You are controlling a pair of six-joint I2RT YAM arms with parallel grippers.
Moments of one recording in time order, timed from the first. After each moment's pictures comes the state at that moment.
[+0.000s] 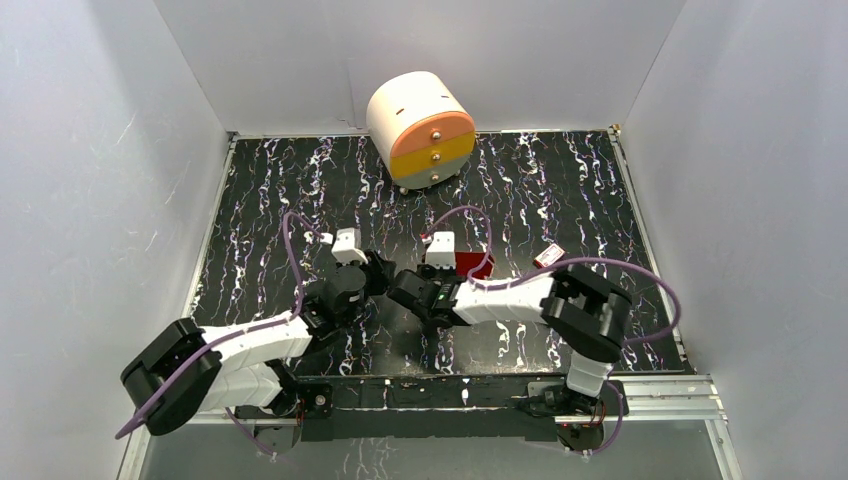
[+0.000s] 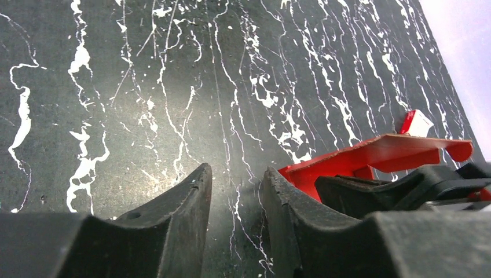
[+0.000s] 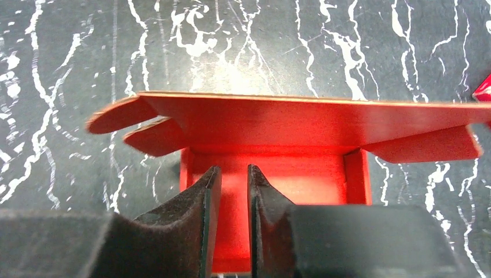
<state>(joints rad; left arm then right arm) -0.85 1.18 0.34 0.50 -0.50 -0.66 1.20 1.79 1.00 -0.34 1.01 0.96</state>
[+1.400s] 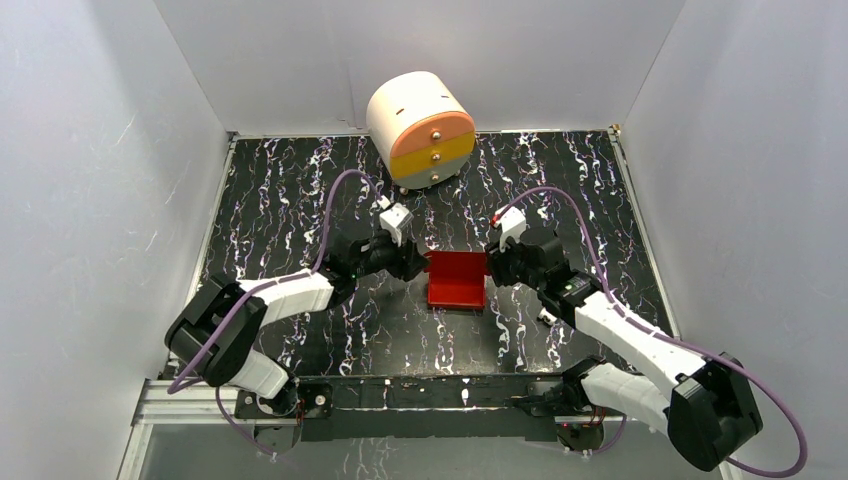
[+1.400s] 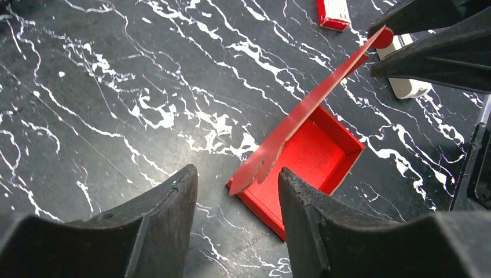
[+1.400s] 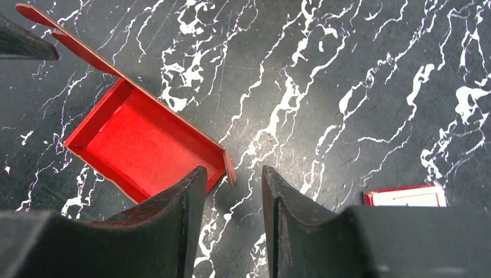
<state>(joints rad) -0.65 1.47 0.61 0.50 0.32 -0.16 0.60 1.00 0.56 -0.12 0.00 -0.02</state>
